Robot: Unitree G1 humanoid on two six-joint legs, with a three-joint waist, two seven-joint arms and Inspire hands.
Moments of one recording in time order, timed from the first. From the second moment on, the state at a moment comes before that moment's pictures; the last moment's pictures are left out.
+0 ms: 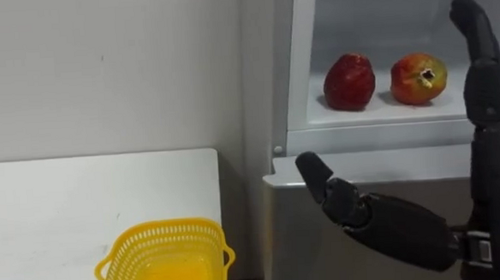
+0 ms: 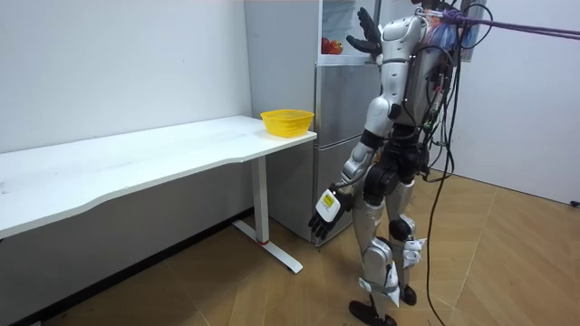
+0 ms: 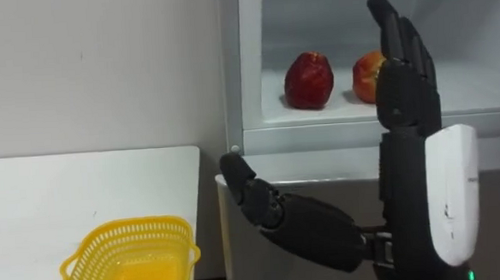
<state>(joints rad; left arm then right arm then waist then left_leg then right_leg) 0.12 0.24 -0.08 1.17 0.08 -0.06 0.07 0.04 -0.24 0.14 -0.50 -0.67 -0.22 -0.61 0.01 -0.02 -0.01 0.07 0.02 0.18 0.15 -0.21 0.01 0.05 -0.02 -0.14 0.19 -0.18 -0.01</state>
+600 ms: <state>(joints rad) 0.12 0.25 -0.10 1.16 0.10 -0.04 0.06 0.03 -0.30 0.12 -0.48 -0.70 -0.22 -0.61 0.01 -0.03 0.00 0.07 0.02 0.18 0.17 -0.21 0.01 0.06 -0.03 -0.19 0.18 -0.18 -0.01</state>
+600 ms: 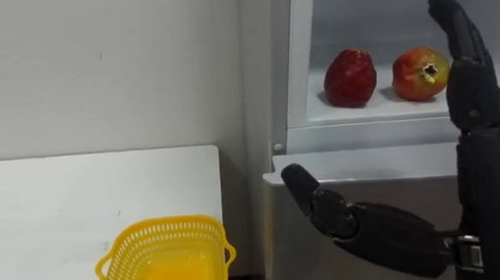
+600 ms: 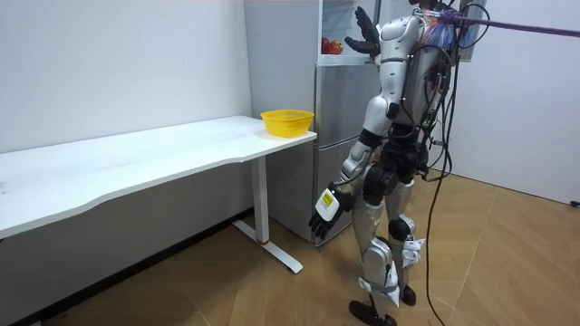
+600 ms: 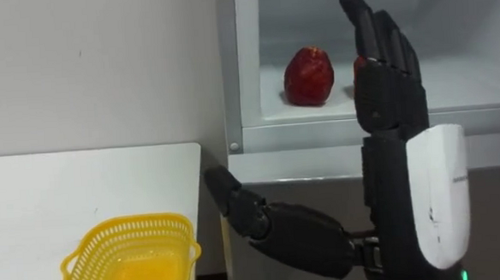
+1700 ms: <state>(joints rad) 0.16 0.26 0.03 1.12 0.34 0.00 -0.06 -0.31 -0.42 -0.07 -0.08 -0.12 -0.17 -0.44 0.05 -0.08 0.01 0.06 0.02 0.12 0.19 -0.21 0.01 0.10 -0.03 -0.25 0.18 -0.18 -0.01</state>
